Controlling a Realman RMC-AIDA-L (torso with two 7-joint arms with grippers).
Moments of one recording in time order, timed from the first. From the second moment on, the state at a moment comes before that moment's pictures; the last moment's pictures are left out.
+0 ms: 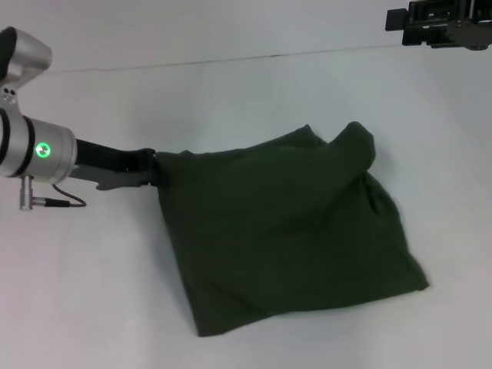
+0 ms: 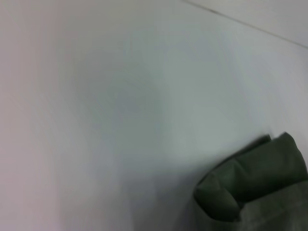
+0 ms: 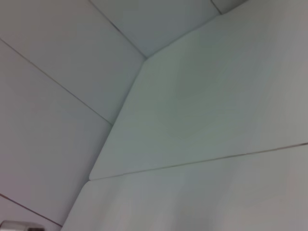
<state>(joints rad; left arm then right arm) -0.80 -2.07 -2.16 -0.68 -0.78 1.21 -2.69 0.62 1.93 -0.58 -1.07 -2.10 -1.61 2.57</state>
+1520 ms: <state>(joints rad) -0.67 -2.03 -2.26 -0.97 -0.80 1.34 -2.64 0.63 1.92 -0.59 -1.04 -2.12 -1.59 2.53</state>
